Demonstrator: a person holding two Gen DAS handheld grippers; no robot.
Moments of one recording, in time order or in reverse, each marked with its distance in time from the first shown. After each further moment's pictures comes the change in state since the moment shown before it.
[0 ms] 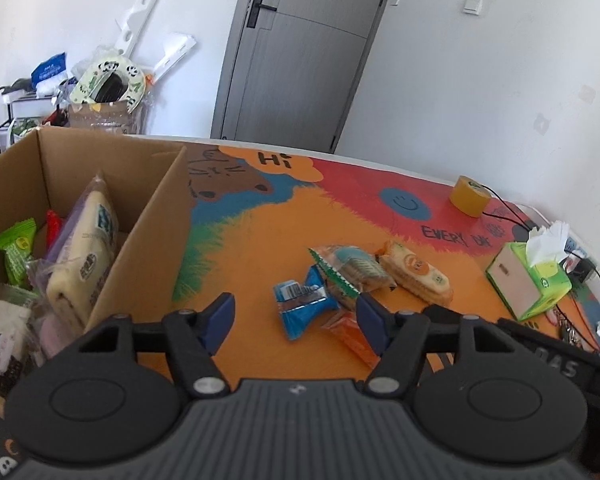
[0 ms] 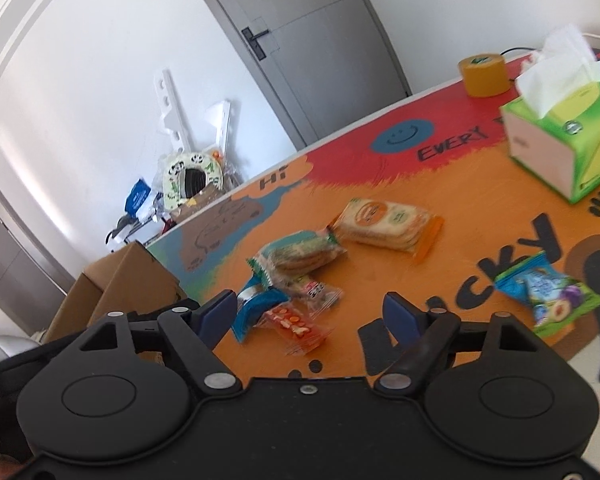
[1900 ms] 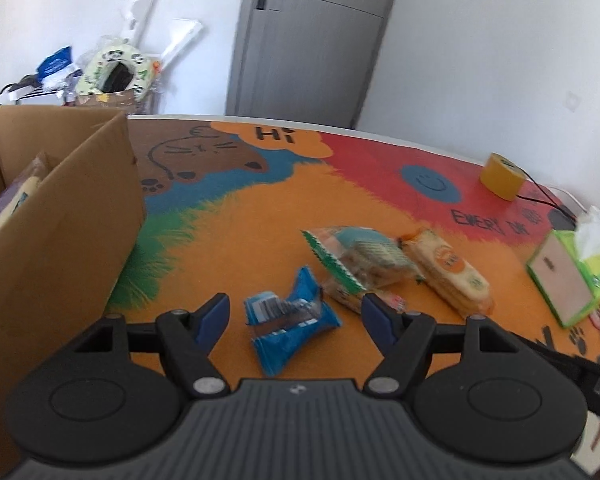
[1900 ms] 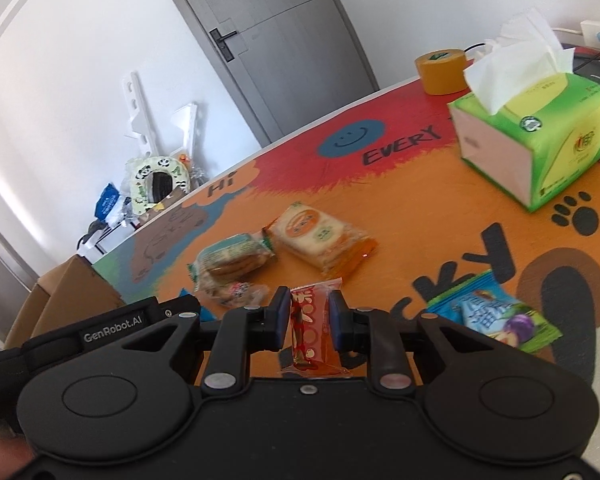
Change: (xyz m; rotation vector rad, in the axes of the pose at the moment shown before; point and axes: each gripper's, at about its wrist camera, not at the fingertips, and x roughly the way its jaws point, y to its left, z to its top) left arm 0.076 -0.024 -0.006 0.010 0.043 0.093; right arm 0.010 -0.043 0.008 0.014 -0.009 -0.091
